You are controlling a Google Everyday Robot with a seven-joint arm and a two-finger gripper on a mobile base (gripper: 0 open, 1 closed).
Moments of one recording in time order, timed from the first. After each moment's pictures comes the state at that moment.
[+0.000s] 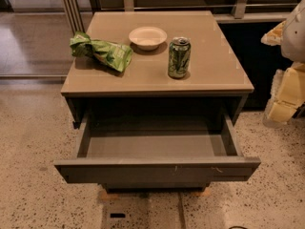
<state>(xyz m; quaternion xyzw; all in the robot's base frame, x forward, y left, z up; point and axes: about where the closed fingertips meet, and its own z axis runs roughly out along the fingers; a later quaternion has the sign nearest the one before) 0.438 -0.217 0.976 -0.60 0.78 -0.03 0.16</state>
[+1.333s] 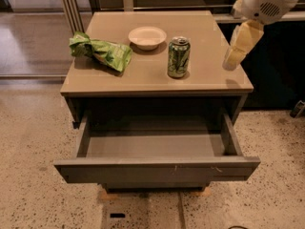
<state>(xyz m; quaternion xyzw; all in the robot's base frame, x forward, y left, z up) 0.594 -0.197 0.980 -0.59 0.77 -0.03 0.24</state>
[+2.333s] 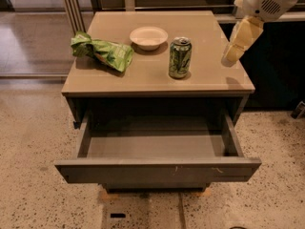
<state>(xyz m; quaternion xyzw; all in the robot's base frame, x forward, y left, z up) 0.605 -0.199 0.986 -0.58 0.77 -0.02 0.26</state>
